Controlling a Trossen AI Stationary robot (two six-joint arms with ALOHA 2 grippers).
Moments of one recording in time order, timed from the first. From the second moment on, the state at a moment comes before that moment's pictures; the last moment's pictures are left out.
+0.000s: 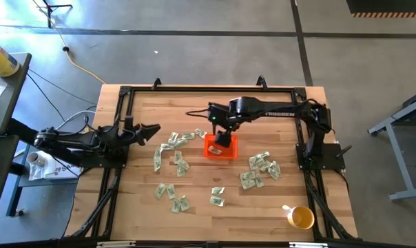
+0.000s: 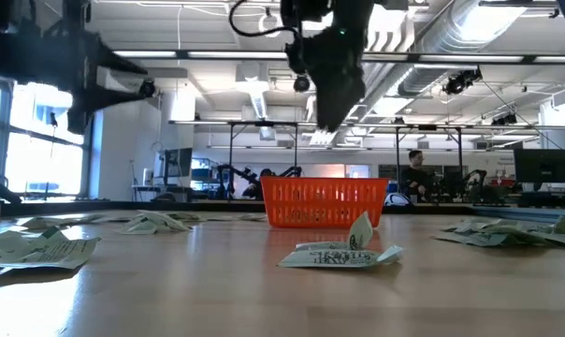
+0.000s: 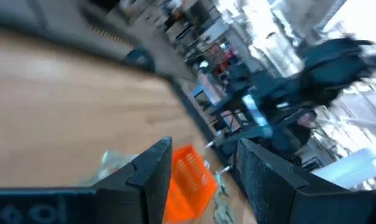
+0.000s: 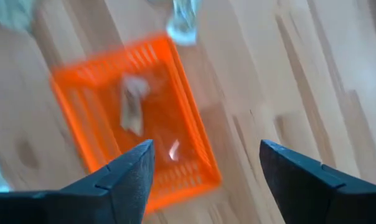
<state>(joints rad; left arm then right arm) -0.08 0.15 0.10 0.05 -0.53 -0.84 -0.16 1.87 1.66 -1.10 0.10 0.21</state>
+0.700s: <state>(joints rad) 0.43 1.48 0.95 -0.19 0.24 0.23 -0.35 1.46 1.12 -0.90 0.15 0.04</state>
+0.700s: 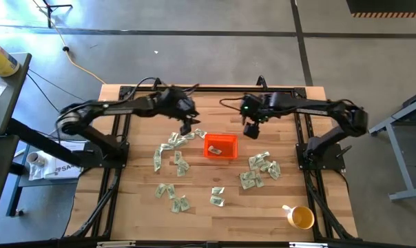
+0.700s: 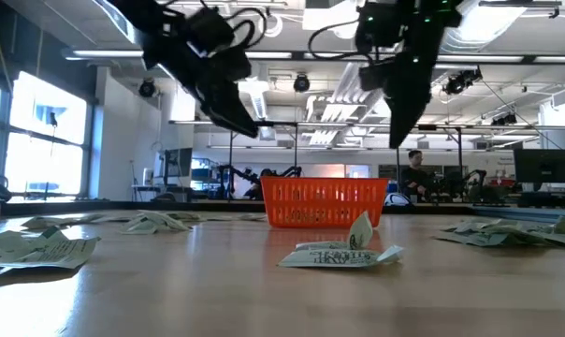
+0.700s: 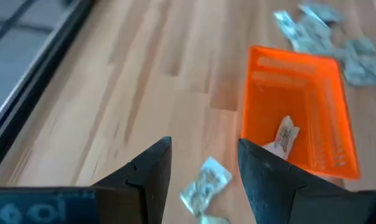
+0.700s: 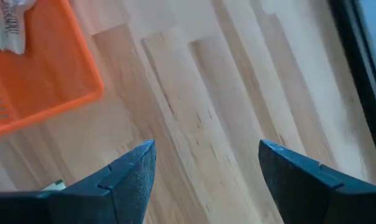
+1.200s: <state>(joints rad) 0.39 1.76 1.04 -0.29 0.24 0.42 -0.35 1.27 0.84 -0.68 0.11 0.11</state>
